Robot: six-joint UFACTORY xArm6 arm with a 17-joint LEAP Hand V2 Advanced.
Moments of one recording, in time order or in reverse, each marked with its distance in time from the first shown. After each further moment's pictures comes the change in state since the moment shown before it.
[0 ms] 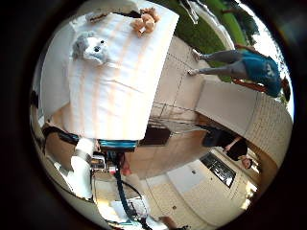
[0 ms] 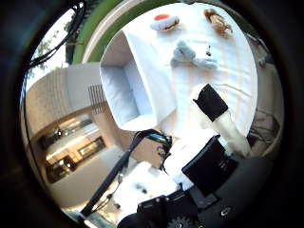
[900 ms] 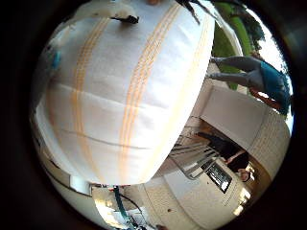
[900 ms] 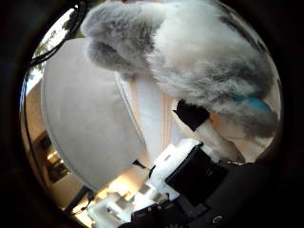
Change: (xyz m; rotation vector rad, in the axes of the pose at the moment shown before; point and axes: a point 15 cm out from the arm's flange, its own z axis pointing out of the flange) arm -0.018 -0.116 0.152 -0.060 0.013 -0.072
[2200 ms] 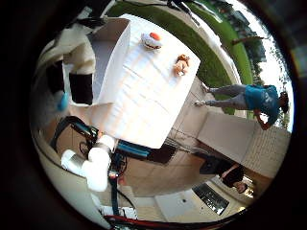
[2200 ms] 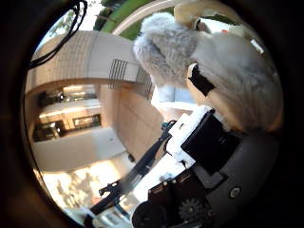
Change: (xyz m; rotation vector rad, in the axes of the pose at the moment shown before) arm -0.235 0.176 -0.218 0.277 -0.049 -0.313
